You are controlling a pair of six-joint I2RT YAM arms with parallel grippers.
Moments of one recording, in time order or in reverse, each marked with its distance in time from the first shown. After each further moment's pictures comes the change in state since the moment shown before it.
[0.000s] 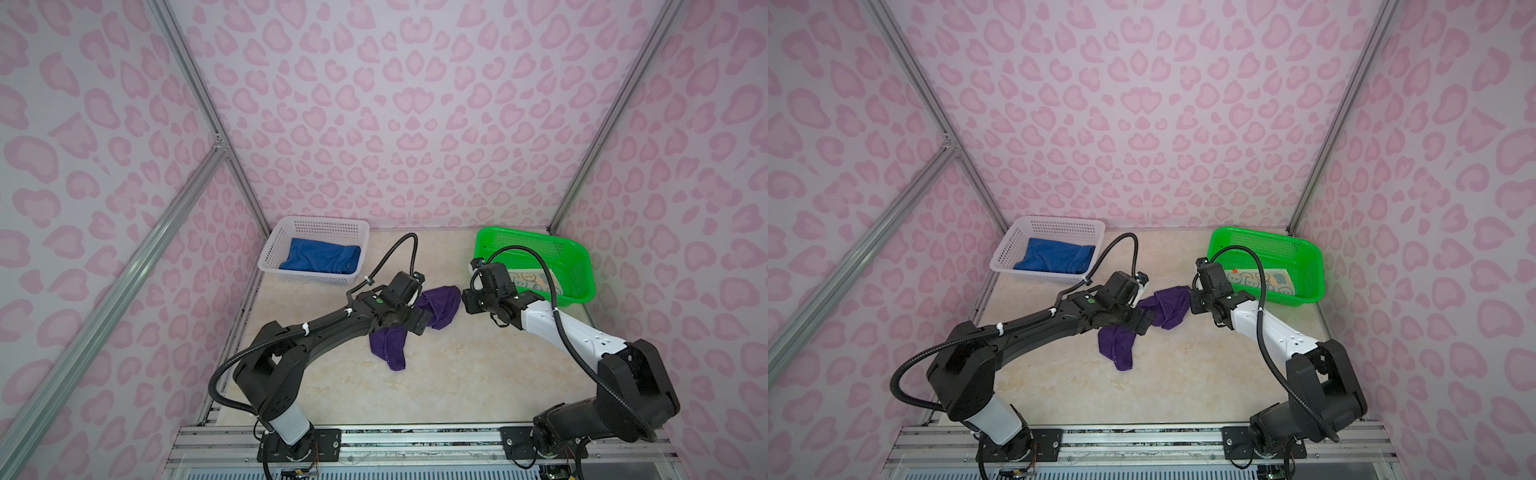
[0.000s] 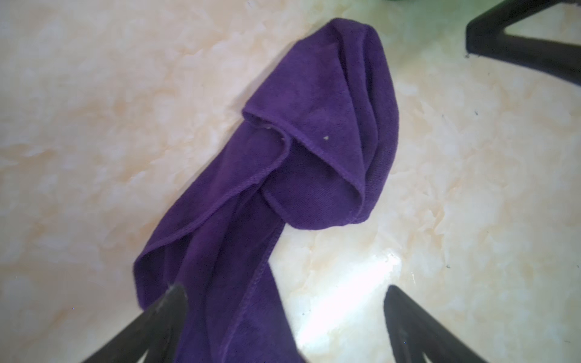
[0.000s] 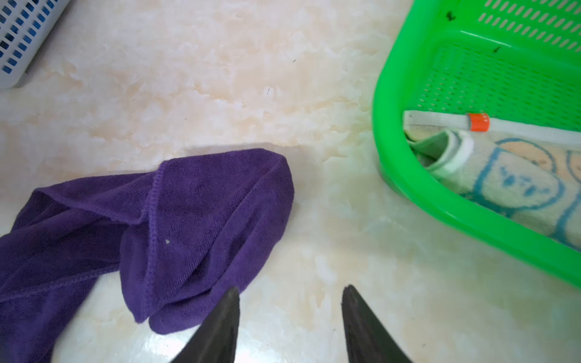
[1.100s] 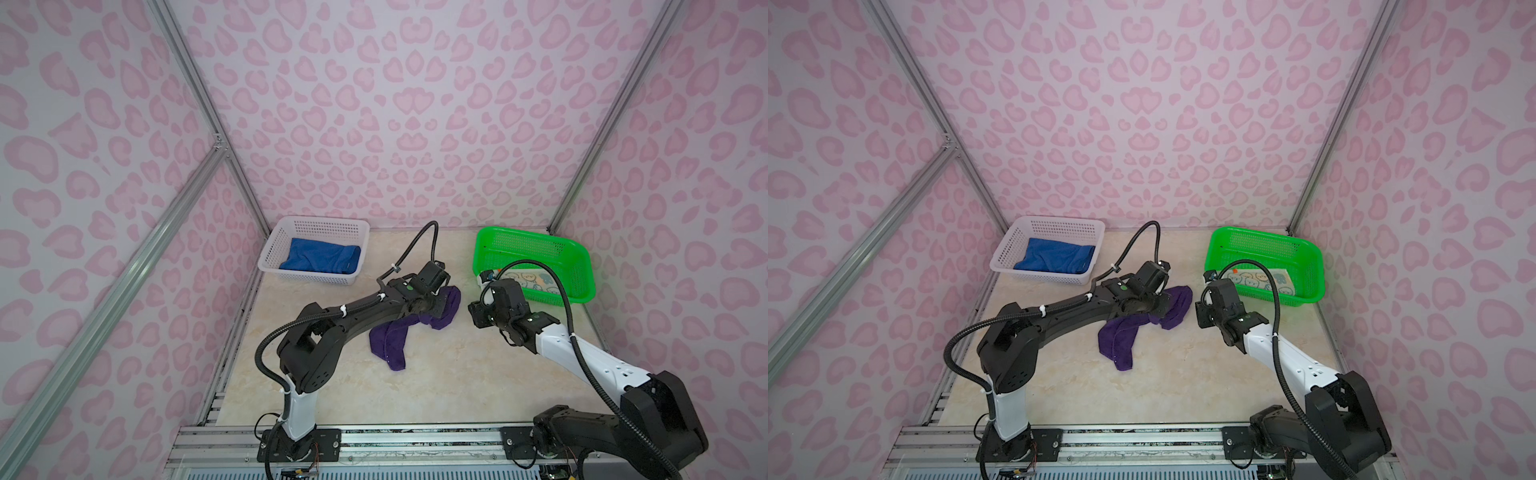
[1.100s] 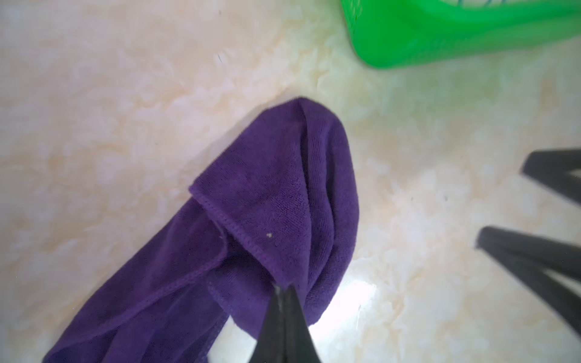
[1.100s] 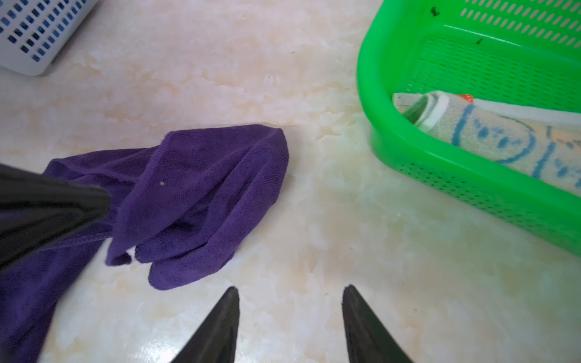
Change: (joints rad) left arm -0.026 0.195 0.288 -0.032 -0.021 -0.174; right arm -0.004 -0.161 -0.200 0.123 -0.052 -0.025
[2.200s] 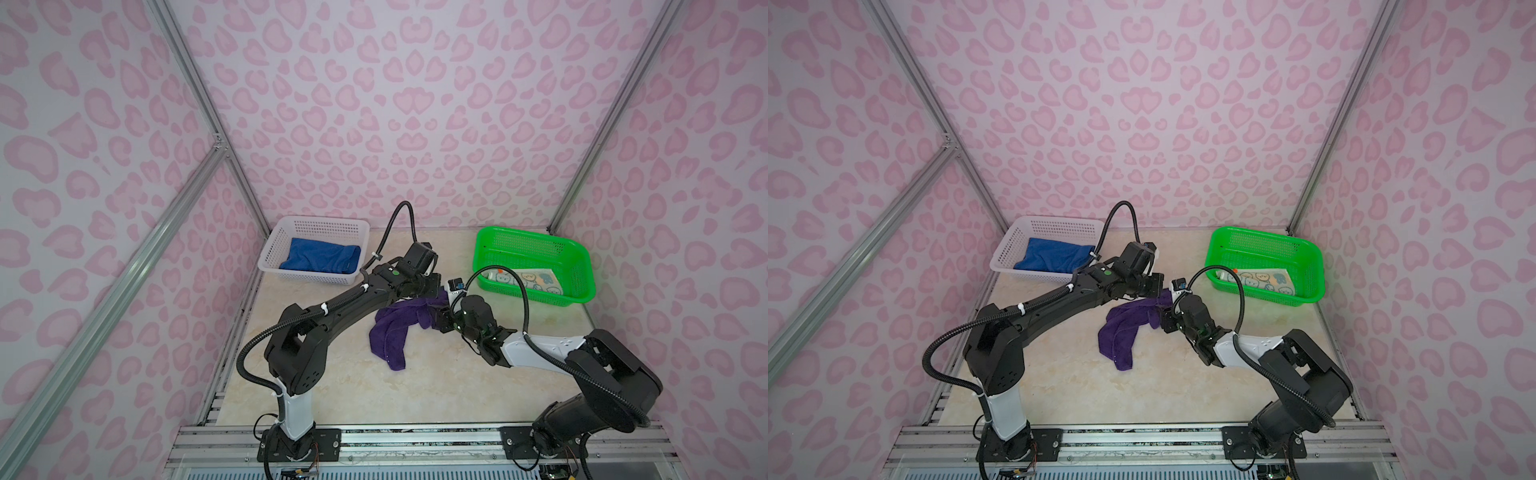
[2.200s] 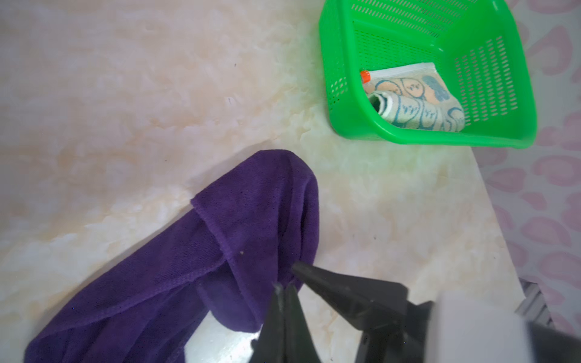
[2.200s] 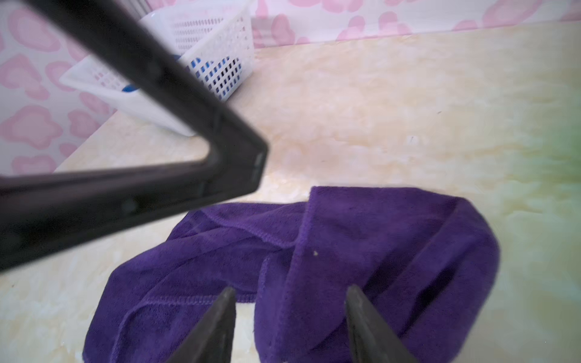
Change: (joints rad) left arm 0.065 -0.031 0.071 -0.051 0.095 -0.134; right arm 0.220 0.246 -0.125 0.682 0.019 0.183
